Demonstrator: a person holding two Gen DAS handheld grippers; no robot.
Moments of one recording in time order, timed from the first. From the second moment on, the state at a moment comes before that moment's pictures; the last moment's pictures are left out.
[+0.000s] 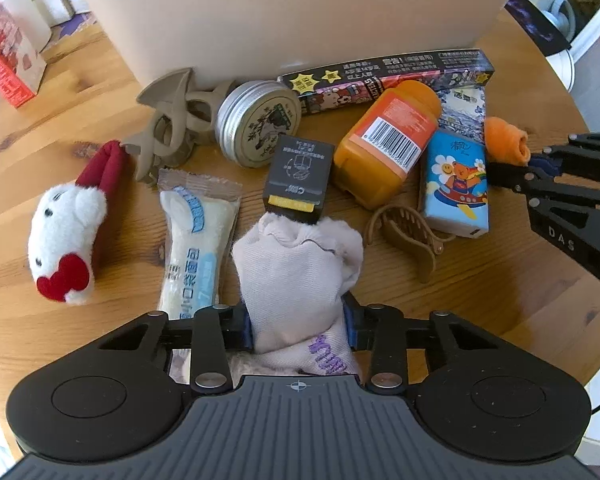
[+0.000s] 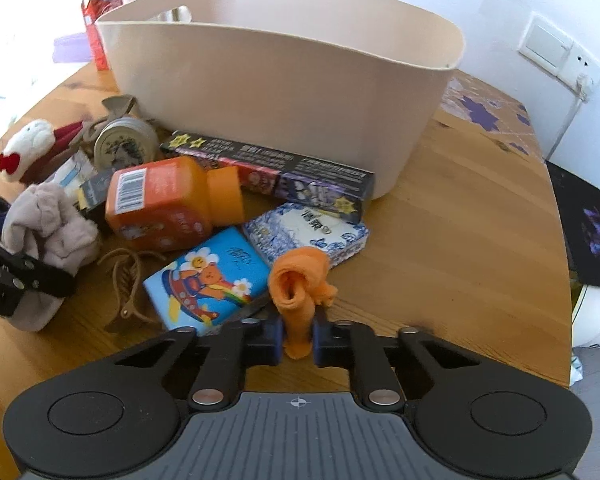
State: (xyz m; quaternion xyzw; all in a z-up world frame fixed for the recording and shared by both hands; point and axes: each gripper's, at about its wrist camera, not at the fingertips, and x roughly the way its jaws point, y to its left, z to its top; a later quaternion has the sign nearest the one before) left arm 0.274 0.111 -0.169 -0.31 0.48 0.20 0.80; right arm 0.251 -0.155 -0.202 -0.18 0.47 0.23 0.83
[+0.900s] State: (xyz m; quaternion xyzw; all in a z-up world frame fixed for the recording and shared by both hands) left arm 0.219 0.099 -0.147 -0.32 0.43 0.21 0.81; right arm 0.192 -0.168 -0.173 -0.11 0.46 0.17 0.86
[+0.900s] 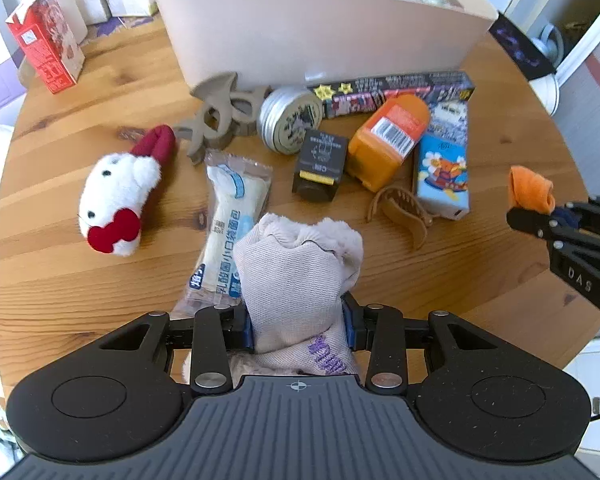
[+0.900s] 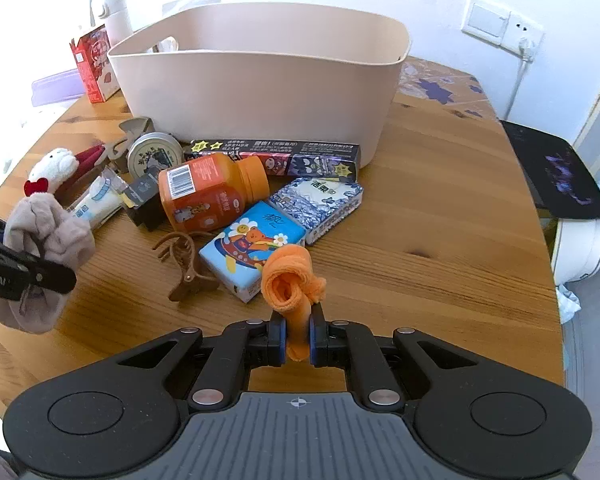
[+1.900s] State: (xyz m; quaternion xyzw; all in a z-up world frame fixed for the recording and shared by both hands) left arm 0.211 0.160 -0.072 -0.36 0.31 0.27 0.84; right arm 0.225 -0.176 -0.093 -0.11 0.36 0.14 0.92
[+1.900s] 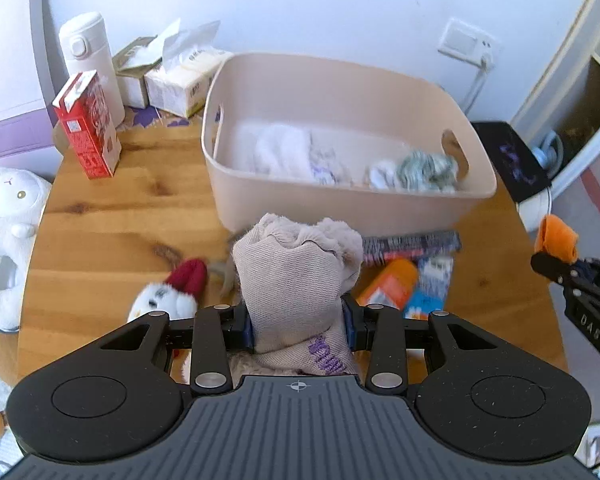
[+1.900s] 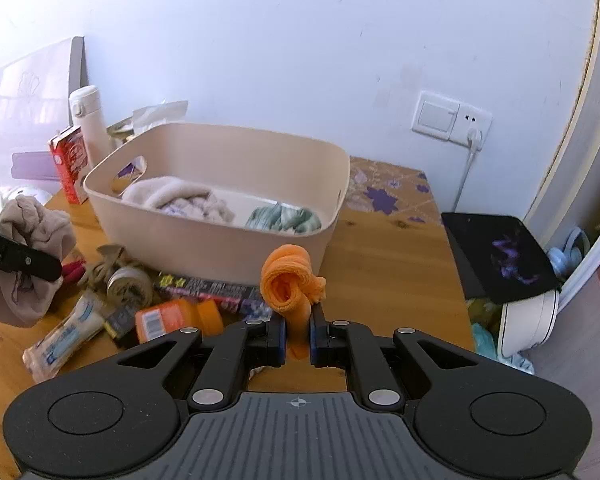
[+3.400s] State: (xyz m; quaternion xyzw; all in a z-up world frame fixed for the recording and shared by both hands) left arm 0.349 0.265 -0.075 -0.32 0.34 0.30 0.83; right arm 0.371 -0.109 -0.117 -0.16 0.38 0.23 0.88
